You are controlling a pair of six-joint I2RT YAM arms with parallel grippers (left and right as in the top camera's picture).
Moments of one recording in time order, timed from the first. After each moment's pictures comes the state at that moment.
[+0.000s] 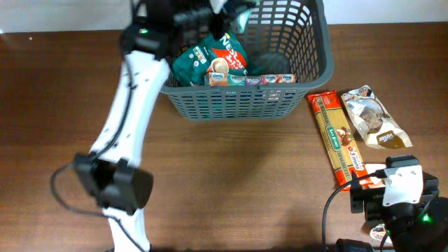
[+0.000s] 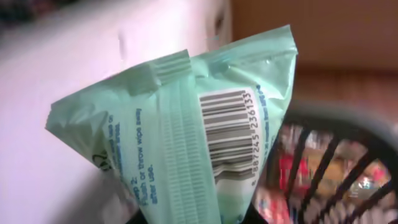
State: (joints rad) left arm -0.30 2.08 2.20 -0.51 0.72 0.43; right arm -0.18 0.46 1.03 -1.10 -0.07 -0.34
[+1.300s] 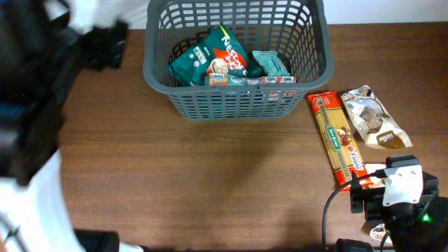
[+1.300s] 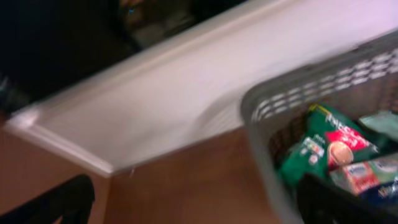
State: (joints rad) left arm -0.11 1.63 2.58 -1.35 -0.17 0.32; right arm -0.18 0.46 1.03 -1.10 -0.07 -0.34
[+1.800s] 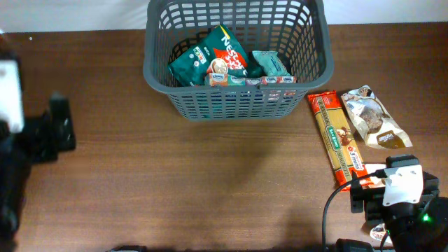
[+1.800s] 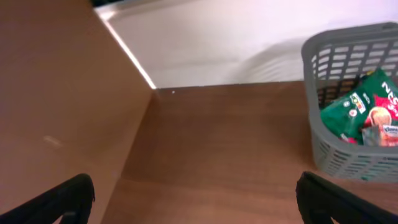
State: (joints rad) left arm -0.02 1.38 2.58 -1.68 -0.34 0.13; right arm -0.18 0.46 1.03 -1.09 -0.07 -0.34
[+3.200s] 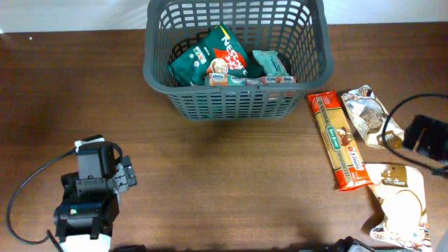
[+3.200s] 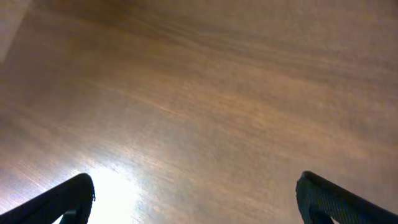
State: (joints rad) left arm 0.07 0.84 0.80 -0.94 -0.39 -0.15; right arm -0.59 1.24 1.57 -1.41 -0.08 -0.10
